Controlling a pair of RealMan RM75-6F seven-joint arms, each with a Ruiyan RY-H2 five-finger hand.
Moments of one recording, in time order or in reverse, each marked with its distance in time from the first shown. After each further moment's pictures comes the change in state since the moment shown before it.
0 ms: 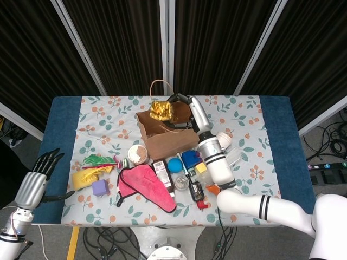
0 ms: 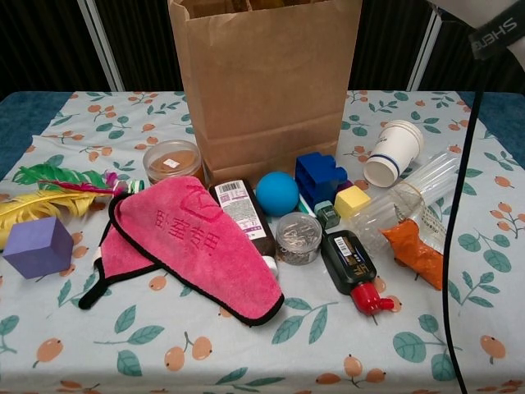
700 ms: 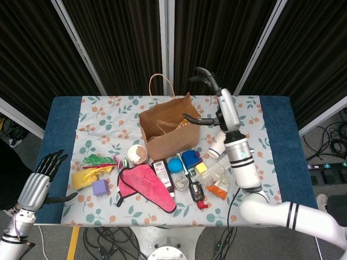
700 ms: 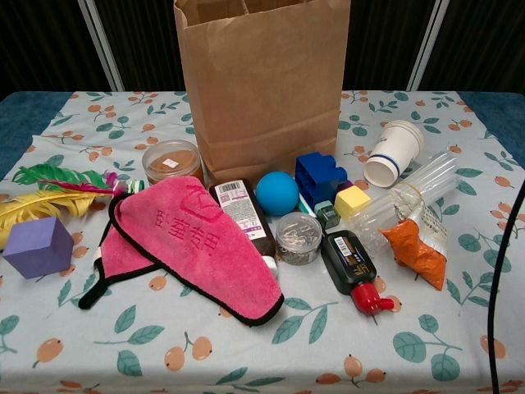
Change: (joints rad) left arm -0.001 -0.004 0.010 -0.023 0.015 0.000 0.014; right arm -0.168 0.198 0.014 -0.189 -0.281 0.179 0.024
